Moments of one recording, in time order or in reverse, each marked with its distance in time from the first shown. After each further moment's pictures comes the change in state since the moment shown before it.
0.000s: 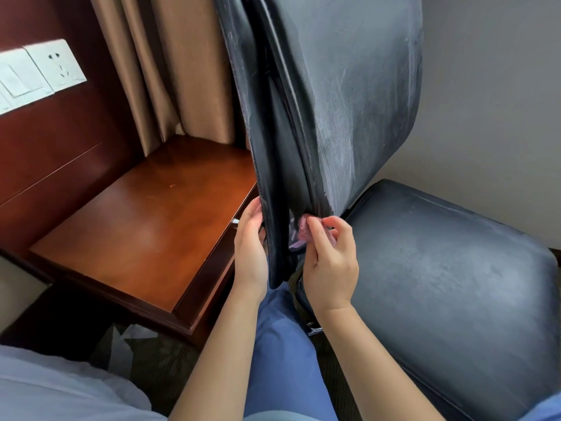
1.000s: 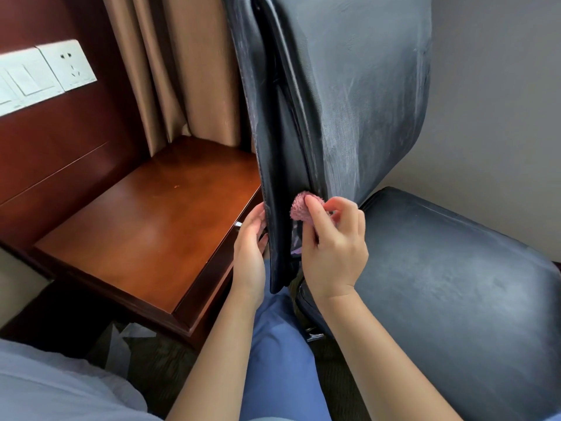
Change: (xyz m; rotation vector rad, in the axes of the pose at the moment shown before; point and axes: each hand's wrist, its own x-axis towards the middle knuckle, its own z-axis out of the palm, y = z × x) left_hand 0.007 -0.008 -0.009 0.024 -0.022 -0.041; right_hand 0.038 -0.021 -0.007 -0.068 0.164 -0.120
